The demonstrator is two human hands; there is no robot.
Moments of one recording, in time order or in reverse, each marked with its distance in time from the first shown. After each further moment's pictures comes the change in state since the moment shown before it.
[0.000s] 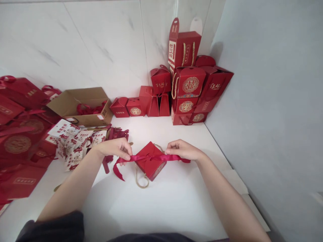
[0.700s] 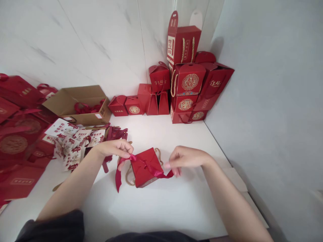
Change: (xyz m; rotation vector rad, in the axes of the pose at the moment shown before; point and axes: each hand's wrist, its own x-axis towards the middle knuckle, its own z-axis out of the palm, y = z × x) left_hand 0.006 0.001 0.006 -0.145 -0.134 0.022; right_hand -0.025 -0.033 0.010 -0.214 -0.304 0.119
